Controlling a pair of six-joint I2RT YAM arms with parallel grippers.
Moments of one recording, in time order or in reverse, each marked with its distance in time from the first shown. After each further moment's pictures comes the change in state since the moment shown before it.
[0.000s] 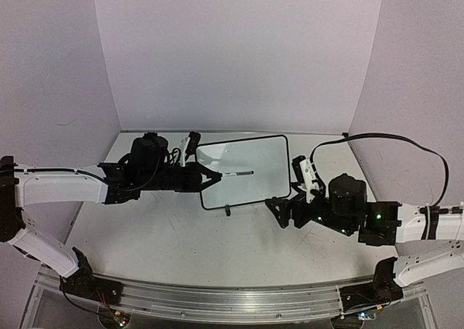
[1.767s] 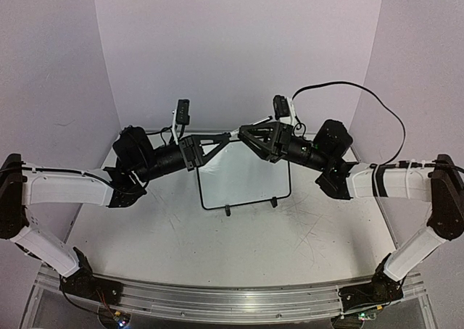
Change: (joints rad) left arm 0.000 0.045 -0.032 0.673 0.135 -0.052; right arm -0.334 0.514 0.354 0.816 -0.960 0.870
